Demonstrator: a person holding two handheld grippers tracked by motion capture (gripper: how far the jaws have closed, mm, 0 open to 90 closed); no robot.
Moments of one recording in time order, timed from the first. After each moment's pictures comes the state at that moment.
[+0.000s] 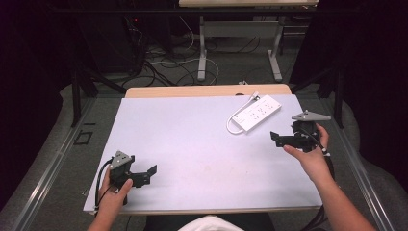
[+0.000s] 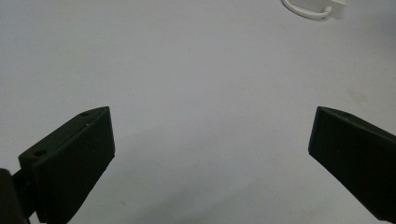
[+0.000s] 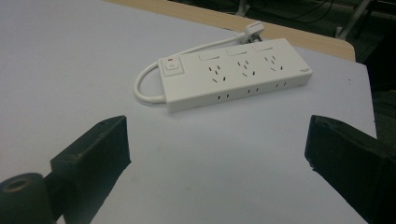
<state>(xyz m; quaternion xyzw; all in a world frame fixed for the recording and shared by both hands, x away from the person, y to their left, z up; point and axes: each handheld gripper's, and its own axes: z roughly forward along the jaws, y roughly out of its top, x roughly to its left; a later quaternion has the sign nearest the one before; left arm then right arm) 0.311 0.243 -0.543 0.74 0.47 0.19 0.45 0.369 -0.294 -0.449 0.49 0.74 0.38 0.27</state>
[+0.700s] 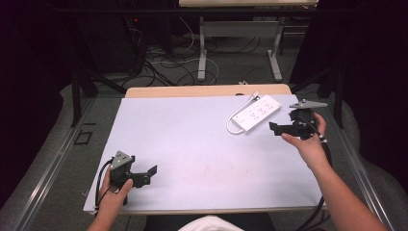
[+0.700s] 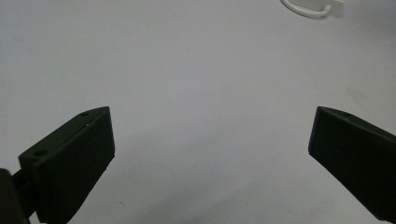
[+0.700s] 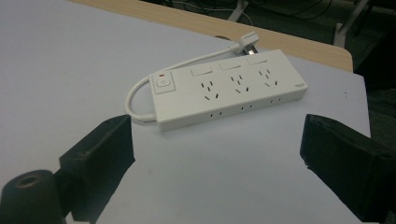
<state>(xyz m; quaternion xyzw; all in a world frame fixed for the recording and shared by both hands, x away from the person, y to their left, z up) 0.310 0.242 -0.543 0.74 0.47 0.19 0.45 0.399 -0.293 -0.436 0.50 0.74 0.37 0.26</state>
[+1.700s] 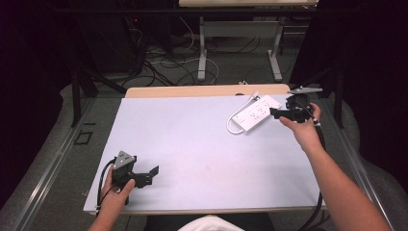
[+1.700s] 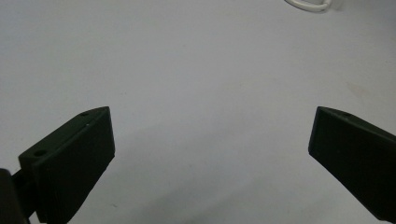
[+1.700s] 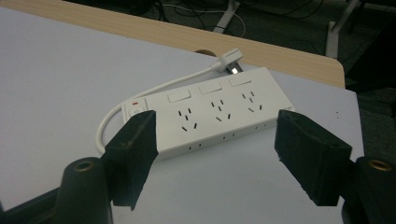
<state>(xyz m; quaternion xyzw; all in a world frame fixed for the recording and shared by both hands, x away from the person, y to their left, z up) 0.312 0.238 -0.545 0.75 0.47 0.19 0.44 0.451 -0.298 -0.435 0.52 0.72 0.37 0.26</state>
